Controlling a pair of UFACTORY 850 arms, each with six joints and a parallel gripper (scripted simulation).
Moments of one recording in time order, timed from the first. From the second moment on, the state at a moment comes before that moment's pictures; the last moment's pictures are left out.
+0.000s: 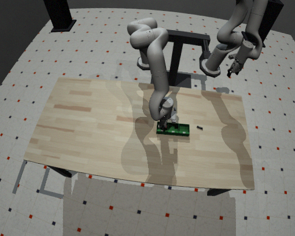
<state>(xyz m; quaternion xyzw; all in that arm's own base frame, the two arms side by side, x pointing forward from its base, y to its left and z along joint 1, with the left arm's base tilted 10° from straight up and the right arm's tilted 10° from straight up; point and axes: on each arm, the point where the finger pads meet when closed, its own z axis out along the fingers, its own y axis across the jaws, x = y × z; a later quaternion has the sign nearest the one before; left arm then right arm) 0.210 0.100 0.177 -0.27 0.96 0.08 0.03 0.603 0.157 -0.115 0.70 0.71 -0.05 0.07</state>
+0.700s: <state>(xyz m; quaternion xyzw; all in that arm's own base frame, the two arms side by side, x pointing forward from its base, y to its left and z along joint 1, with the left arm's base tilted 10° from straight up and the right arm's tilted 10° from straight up) 0.210 0.100 0.177 -0.27 0.96 0.08 0.03 0.603 0.155 -0.126 0.70 0.71 -0.05 0.07</state>
